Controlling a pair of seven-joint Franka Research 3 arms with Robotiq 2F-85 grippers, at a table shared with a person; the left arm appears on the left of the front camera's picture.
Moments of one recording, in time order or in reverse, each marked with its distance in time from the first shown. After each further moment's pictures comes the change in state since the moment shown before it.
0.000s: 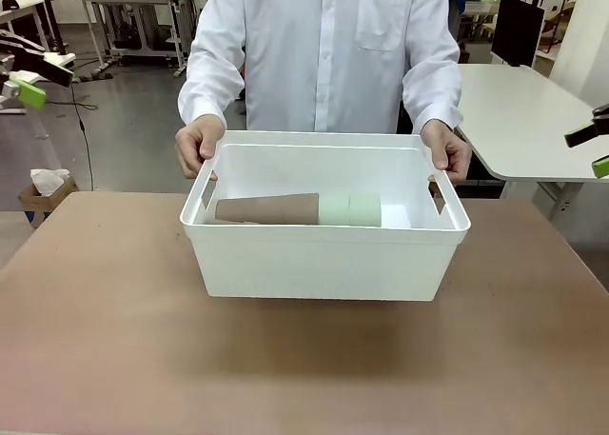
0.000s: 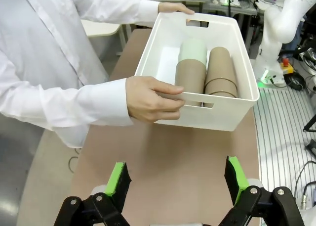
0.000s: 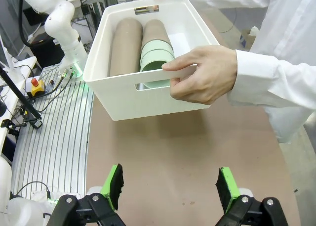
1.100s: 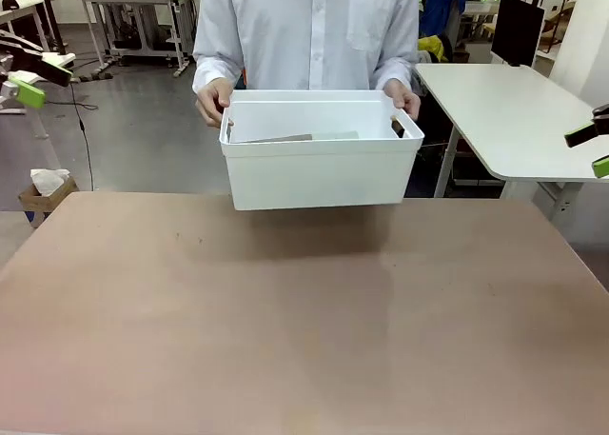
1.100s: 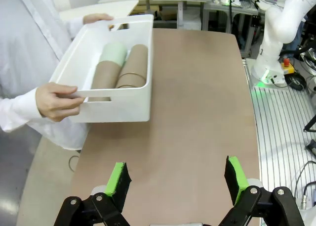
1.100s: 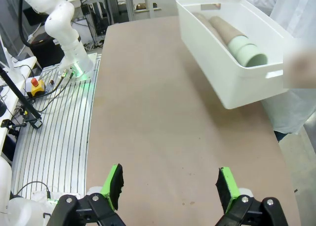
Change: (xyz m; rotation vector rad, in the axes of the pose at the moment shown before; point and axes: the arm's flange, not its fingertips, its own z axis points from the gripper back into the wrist) left arm -0.001 0.000 0.002 0.005 0.001 0.003; right arm 0.000 0.000 0.000 0.000 0.000 0.000
